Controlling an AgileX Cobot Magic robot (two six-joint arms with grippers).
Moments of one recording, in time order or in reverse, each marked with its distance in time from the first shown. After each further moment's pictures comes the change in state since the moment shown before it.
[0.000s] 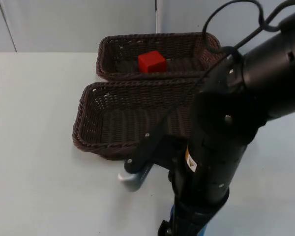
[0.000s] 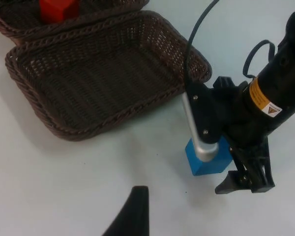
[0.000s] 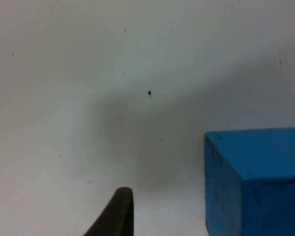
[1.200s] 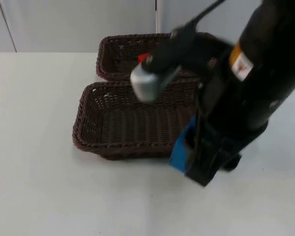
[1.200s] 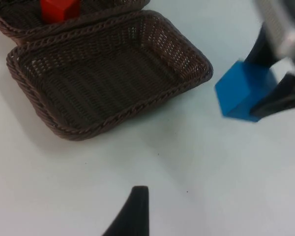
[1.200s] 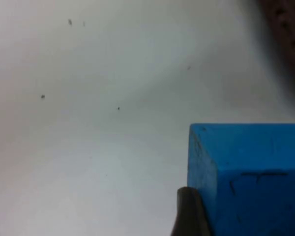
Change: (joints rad) right arm 0.000 -0.390 0.000 -0.002 0.170 0.037; left arm 0.000 0.000 0.000 0.003 0.000 0.000
